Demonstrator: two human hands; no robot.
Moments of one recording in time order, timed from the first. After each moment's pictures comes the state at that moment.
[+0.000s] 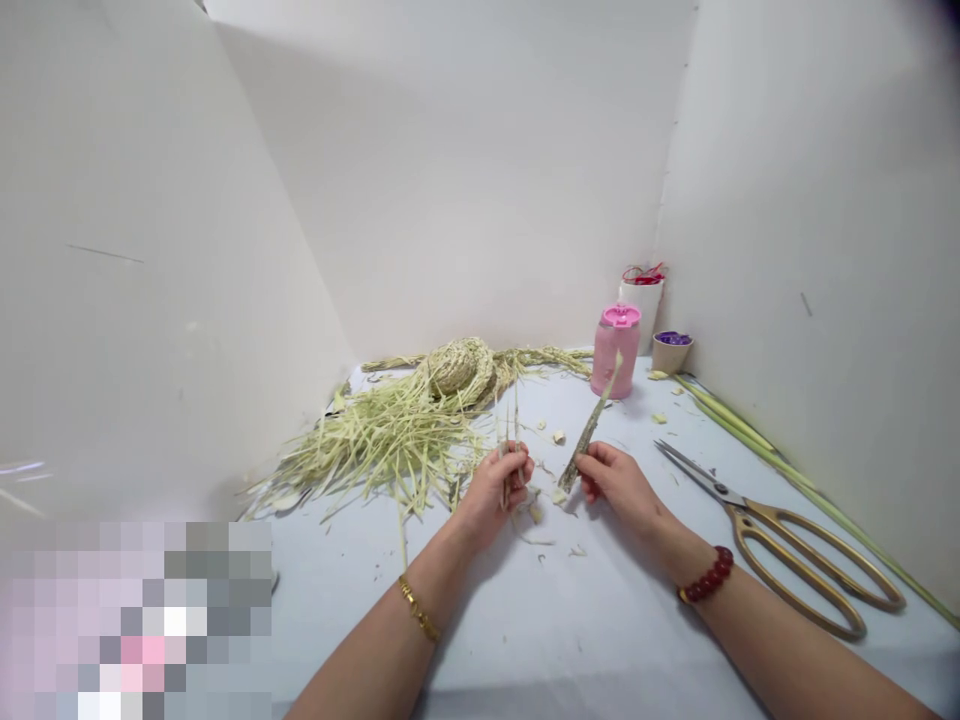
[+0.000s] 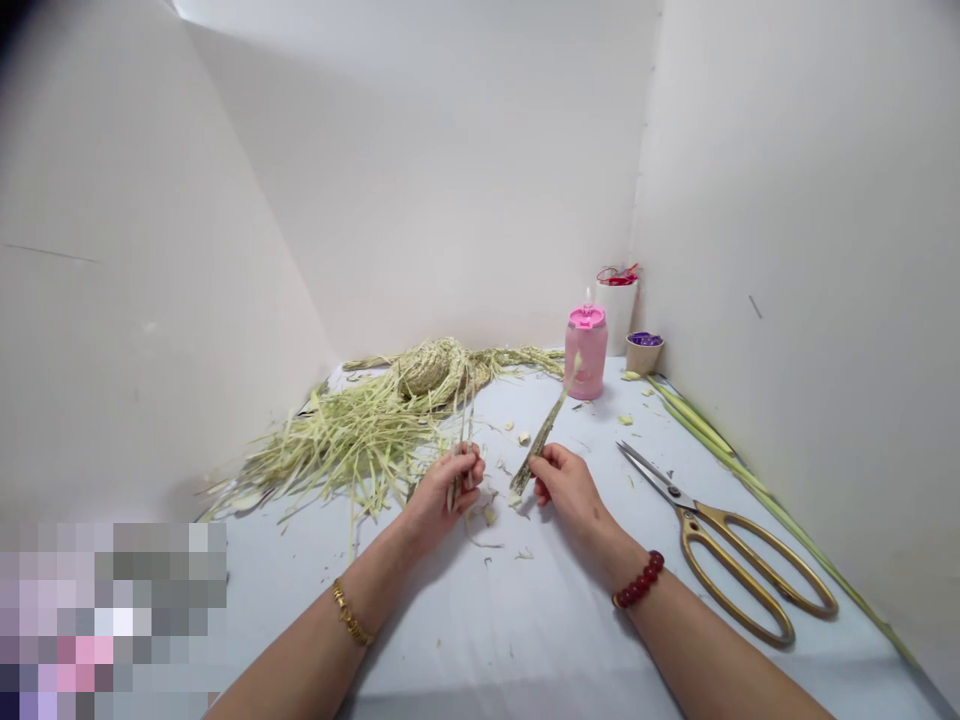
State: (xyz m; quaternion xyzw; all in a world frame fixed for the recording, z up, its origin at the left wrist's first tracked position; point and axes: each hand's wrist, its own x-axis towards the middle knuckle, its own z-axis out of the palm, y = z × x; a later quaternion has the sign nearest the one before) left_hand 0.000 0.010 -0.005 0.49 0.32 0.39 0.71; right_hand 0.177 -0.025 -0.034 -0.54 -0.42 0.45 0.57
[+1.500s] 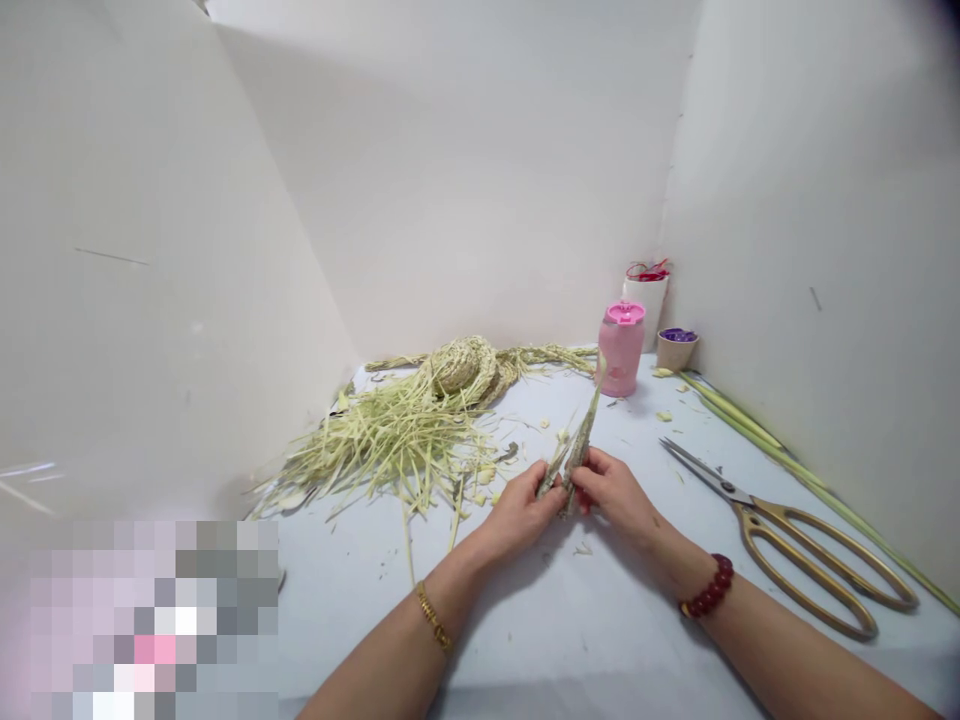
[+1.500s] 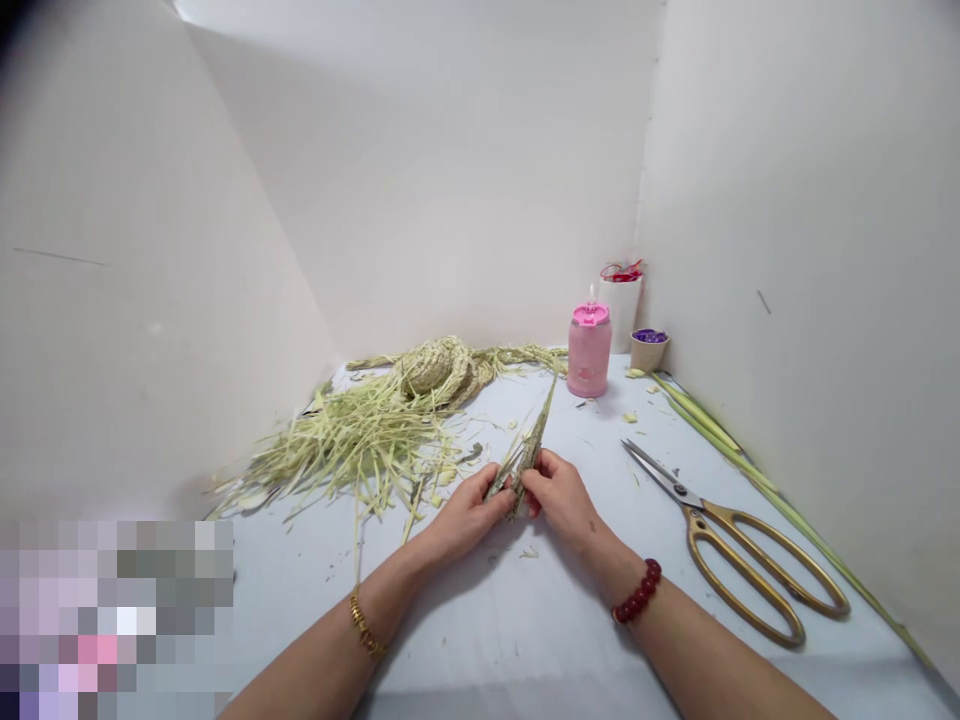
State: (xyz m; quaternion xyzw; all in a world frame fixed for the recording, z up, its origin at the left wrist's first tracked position) left_hand 0.008 -0.004 -0.015 0.73 0.33 0.30 0.52; right_hand 0.162 -0.029 -0.035 -0.51 -0.46 0.46 0.56
